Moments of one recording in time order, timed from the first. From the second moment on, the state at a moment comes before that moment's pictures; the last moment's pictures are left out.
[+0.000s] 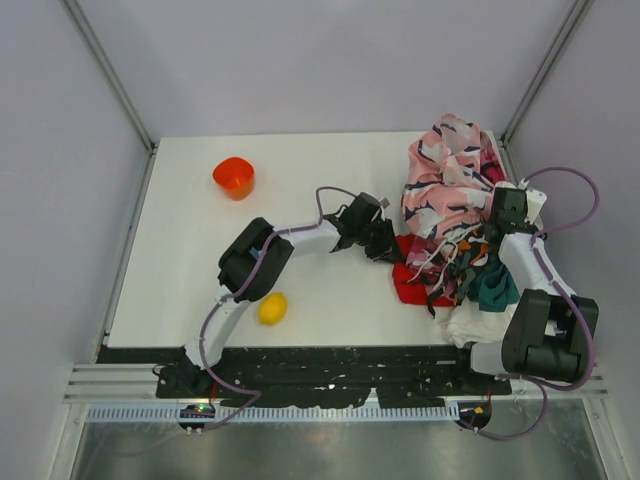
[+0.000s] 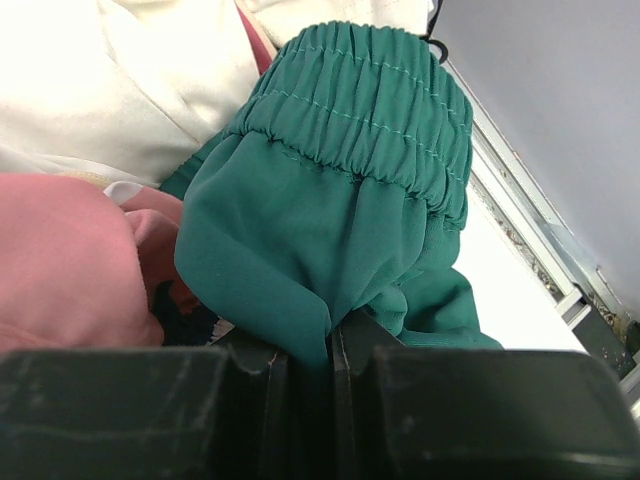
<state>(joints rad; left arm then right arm) -0.83 2.32 1.65 -0.03 0.49 -0.97 -0.20 1.35 0.85 -0.39 0.47 0.29</state>
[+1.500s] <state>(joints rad) -0.68 1.84 2.47 -0.72 0.14 -0.26 -0.18 1.34 0.83 -0.40 0.39 0.29</state>
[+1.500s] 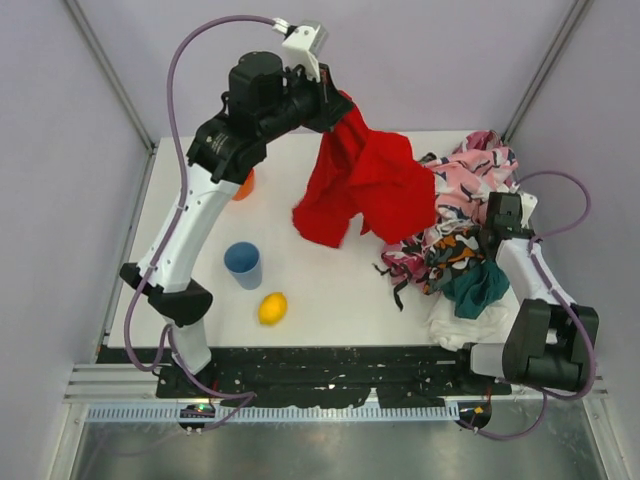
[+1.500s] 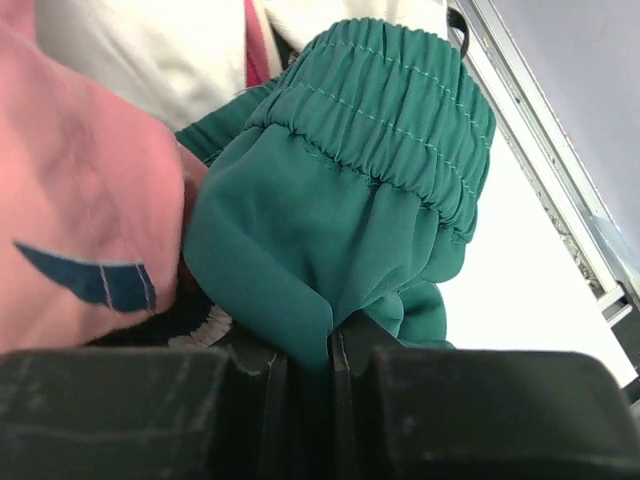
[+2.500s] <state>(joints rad) -0.50 1.77 1.78 -0.63 -0.08 -0.28 -0.01 1.21 0.83 -0.52 0.50 0.26</state>
